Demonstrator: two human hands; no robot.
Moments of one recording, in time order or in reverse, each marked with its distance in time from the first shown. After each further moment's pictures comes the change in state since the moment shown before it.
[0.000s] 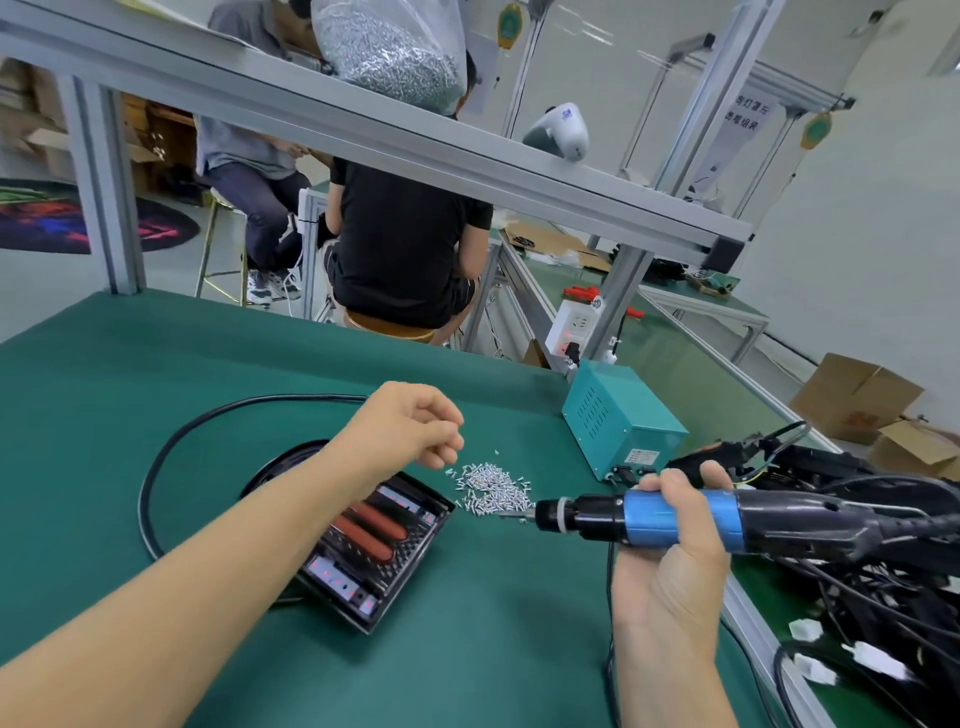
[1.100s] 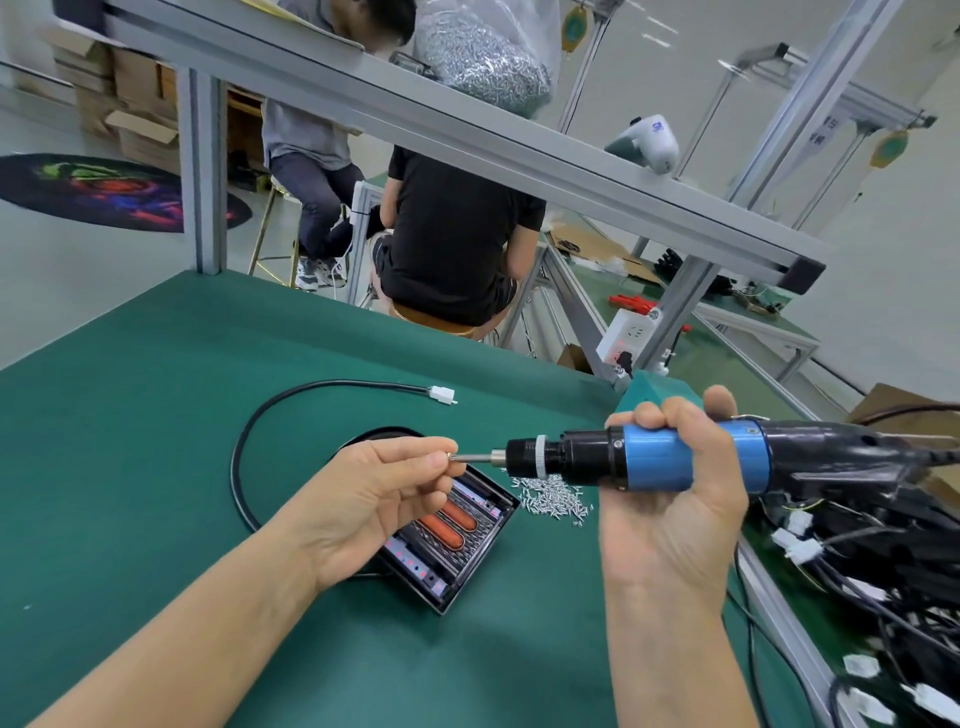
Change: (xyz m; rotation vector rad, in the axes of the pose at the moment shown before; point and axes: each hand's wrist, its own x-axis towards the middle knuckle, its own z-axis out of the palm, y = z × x) left_hand -0.086 -0.020 -0.041 -0.793 0.042 -0.204; right_hand -0.045 0.022 0.070 0.113 -0.382 0.124
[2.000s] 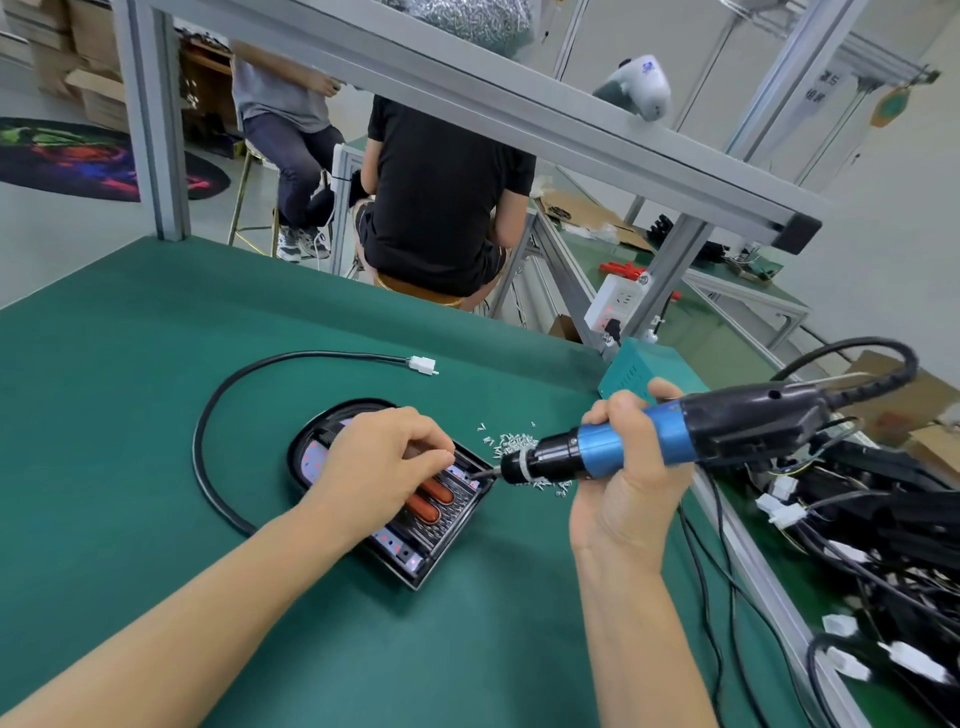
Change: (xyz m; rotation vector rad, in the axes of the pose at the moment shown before) left_hand 0.027 -0.026 0.009 0.907 0.117 0.333; right_hand 0.023 0.023 -0.050 -0.370 0.086 -0.151
